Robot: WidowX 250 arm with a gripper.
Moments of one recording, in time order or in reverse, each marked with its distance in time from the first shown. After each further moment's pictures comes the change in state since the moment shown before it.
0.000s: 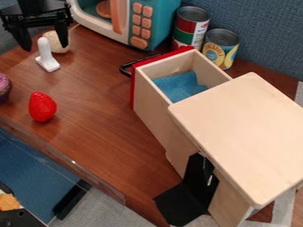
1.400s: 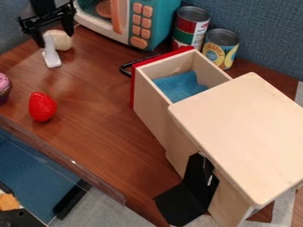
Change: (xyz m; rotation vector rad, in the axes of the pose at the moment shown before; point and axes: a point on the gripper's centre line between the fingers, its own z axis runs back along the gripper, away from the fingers) arm 0.065 0.002 -0.051 0.048 -0.061 0.479
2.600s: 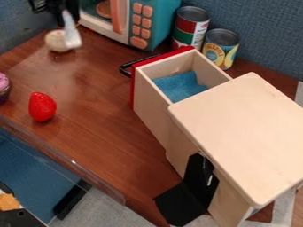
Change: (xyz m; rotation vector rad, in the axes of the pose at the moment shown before) arm -0.020 -0.034 0.052 -0.098 0.009 -0.105
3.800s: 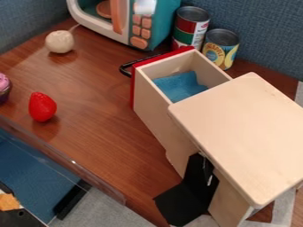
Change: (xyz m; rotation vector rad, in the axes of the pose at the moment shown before) arm -0.108 -0.076 0.138 -0.251 0.084 -0.393
